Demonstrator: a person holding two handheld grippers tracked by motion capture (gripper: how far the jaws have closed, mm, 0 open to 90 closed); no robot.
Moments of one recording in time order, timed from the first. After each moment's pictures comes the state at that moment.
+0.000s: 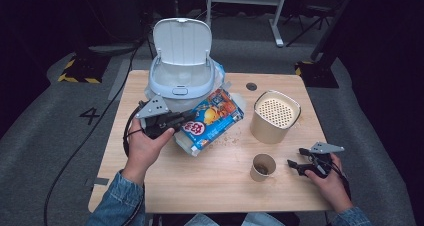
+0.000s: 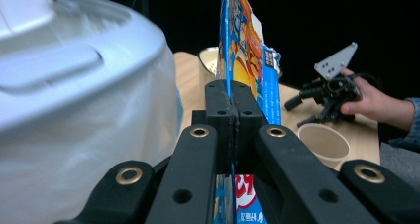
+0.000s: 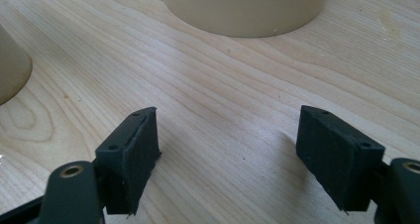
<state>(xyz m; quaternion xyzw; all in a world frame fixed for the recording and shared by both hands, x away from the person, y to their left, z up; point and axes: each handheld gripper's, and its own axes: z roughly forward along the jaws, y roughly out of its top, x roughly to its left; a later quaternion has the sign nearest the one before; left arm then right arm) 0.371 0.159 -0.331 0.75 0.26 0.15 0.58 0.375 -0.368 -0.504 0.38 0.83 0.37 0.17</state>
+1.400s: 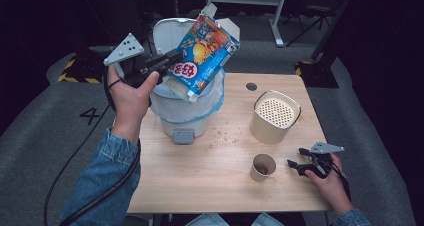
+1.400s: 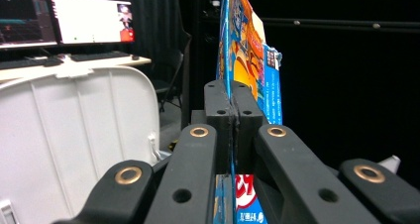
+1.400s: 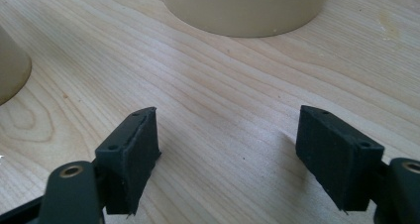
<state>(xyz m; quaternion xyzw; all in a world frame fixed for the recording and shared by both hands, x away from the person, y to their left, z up) 0.414 0.182 -0.222 0.67 0.27 0.23 0.65 0.375 -0.368 -0.504 0.38 0.83 0.37 0.17</state>
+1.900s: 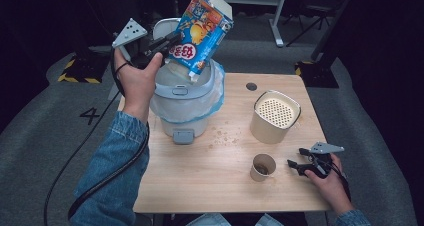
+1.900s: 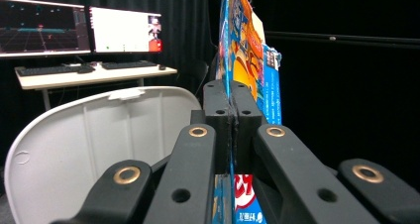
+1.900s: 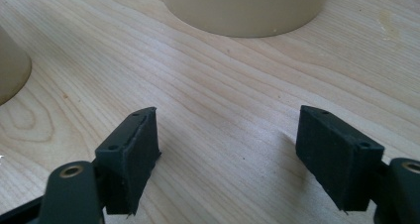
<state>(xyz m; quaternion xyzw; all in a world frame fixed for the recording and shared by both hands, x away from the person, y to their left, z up) 0.457 0.182 -0.223 0.64 0.30 0.26 0.66 0.375 -0.368 -0.504 0.38 0.83 0.37 0.18</state>
